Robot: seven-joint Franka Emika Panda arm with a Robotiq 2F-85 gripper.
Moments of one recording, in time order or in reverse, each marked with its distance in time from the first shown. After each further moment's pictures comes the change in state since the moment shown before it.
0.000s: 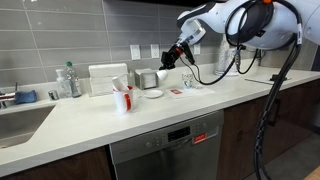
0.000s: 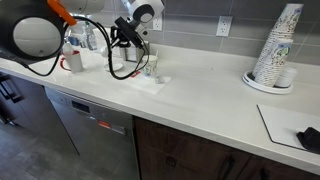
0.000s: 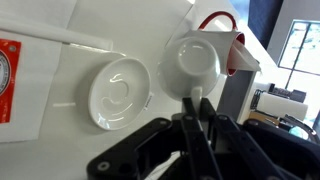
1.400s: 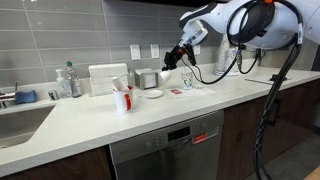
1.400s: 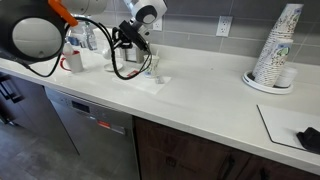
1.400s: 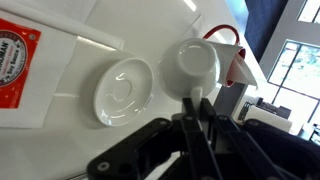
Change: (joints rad) arm -0.022 0.000 -0.002 -0.008 -0.001 -0.021 -0.144
